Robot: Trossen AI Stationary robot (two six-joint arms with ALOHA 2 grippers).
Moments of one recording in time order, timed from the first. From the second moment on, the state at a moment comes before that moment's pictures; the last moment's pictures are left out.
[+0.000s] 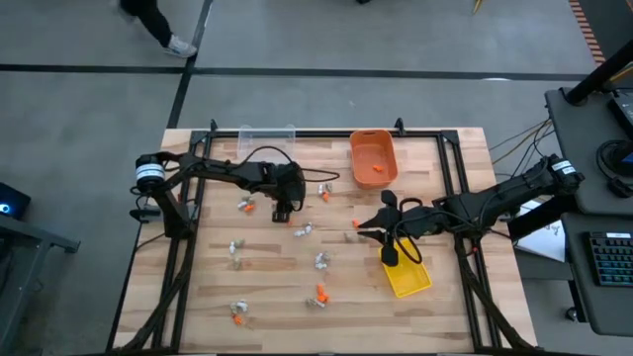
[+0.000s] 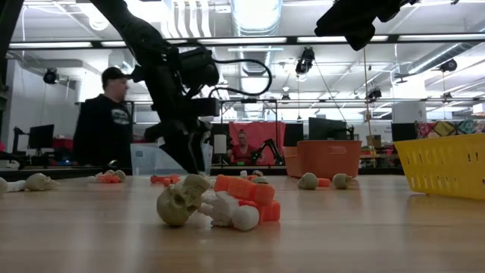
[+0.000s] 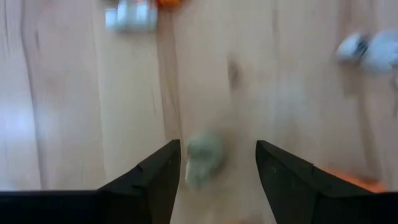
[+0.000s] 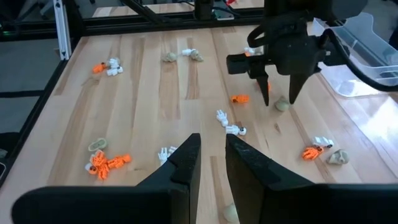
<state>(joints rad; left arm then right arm) 0.28 1.73 0.95 -0.33 0.02 0.41 0.30 1.16 0.80 -0.14 0.29 0.22</state>
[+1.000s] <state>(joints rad) 0.29 1.74 0.95 -0.34 0.00 0.35 0.30 1.16 0.80 -0.14 0.29 0.21</state>
